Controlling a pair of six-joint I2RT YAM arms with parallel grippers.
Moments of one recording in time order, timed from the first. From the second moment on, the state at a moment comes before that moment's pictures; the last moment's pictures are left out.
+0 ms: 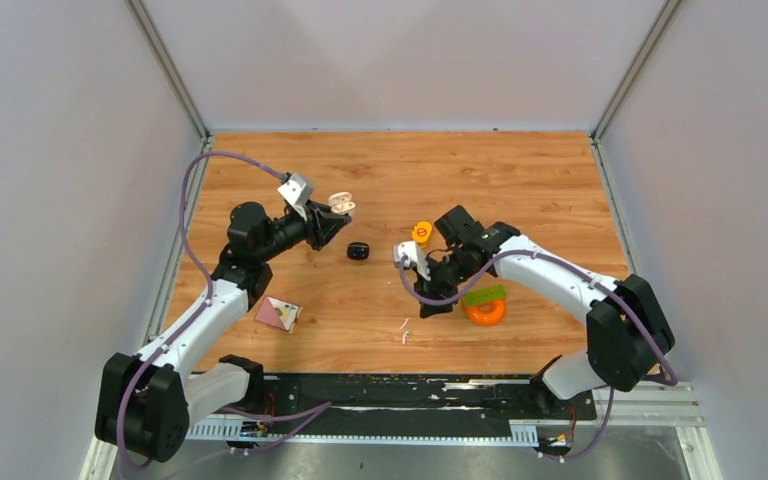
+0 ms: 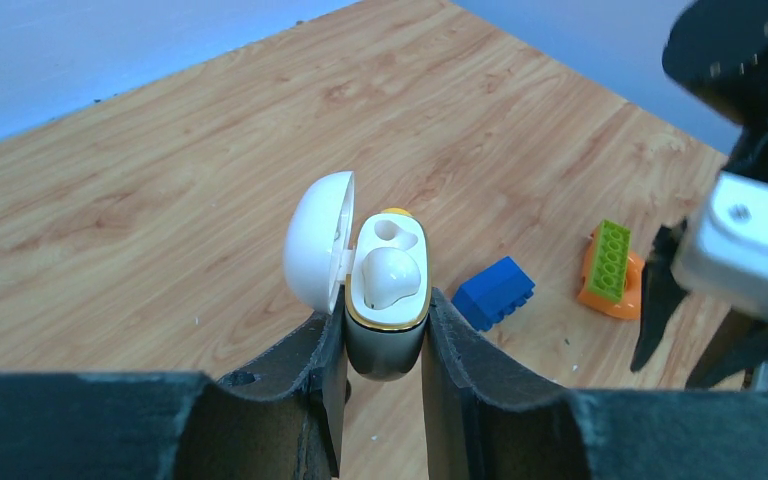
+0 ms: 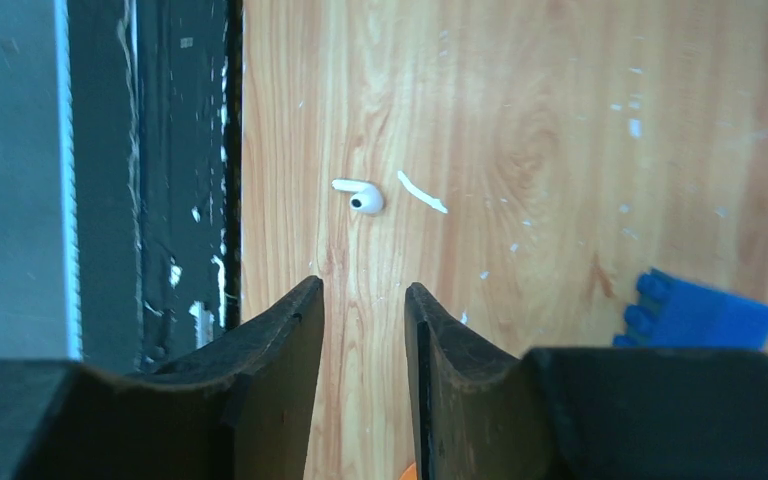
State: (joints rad) left arm -0.30 1.07 0.61 0.41 0.61 -0.13; right arm 0.64 1.47 1.06 -0.76 -0.75 -0.68
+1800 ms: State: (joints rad) left arm -0.25 0.99 0.62 0.36 0.58 -0.17; right arm 0.94 1.63 0.88 -0.46 -0.54 -1.08
